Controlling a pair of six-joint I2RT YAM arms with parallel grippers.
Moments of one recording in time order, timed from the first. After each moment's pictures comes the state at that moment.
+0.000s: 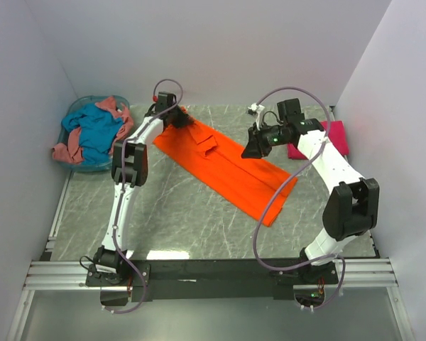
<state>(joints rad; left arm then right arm) -0.21 2.67 2.33 -0.35 0.21 -0.98 0.22 1.64 1.44 -0.74 -0.85 -0.36</state>
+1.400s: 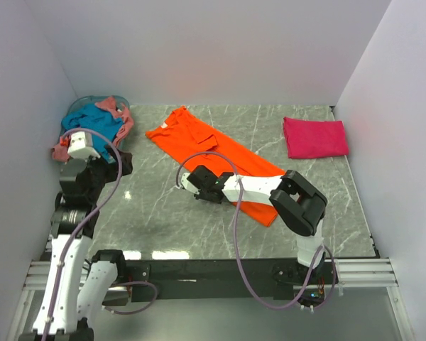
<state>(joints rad) 0.00 0.68 0.82 -0.39 0.04 -0.40 0.94 1.92 1.21 -0.40 0.33 -0.45</state>
